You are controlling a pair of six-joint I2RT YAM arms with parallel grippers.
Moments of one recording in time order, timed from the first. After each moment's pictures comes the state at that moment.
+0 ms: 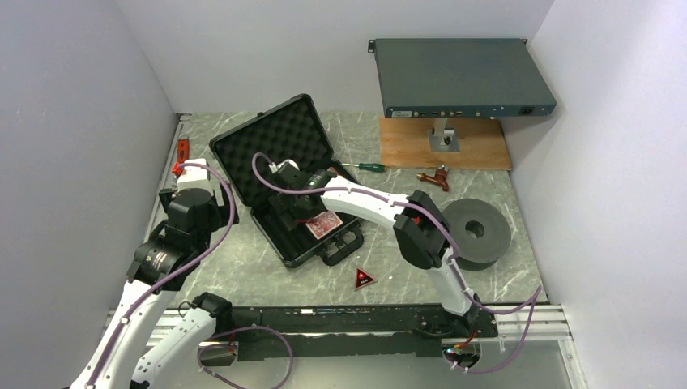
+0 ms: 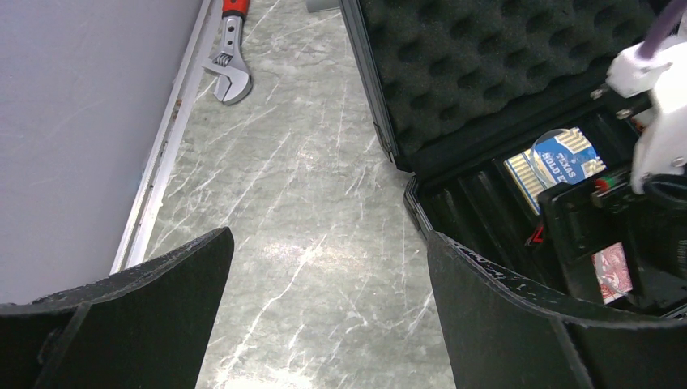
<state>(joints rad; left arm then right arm) -0.38 0.65 0.93 -0.79 -0.54 -0.25 1.00 2.17 1.83 -0.73 0.20 0.31</state>
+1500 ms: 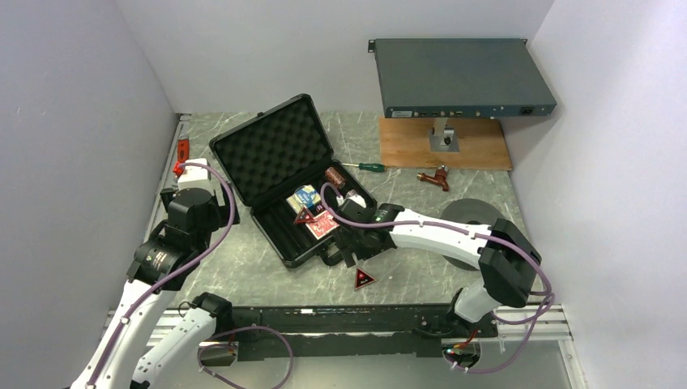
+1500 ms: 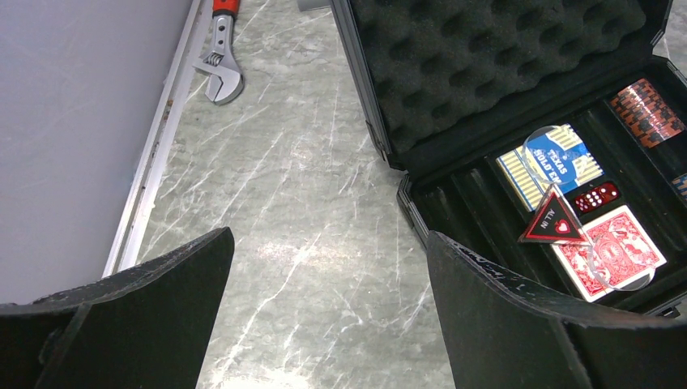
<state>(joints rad) -0.38 0.65 0.93 -0.79 -0.52 -0.25 1.00 1.54 1.05 -0.75 0.20 0.53</state>
